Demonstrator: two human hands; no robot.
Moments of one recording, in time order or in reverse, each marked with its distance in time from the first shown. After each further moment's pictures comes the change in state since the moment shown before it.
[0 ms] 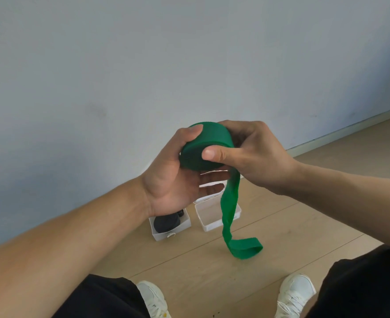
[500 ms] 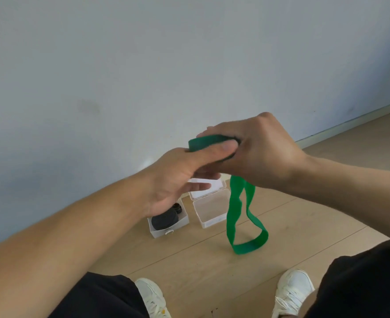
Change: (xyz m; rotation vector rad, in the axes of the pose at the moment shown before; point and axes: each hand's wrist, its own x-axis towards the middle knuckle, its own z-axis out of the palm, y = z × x) left_hand 0.000 0.000 0.010 0.391 0.216 -0.035; right_hand -0.004 -0.009 -0.008 -0.743 0.048 -0.096
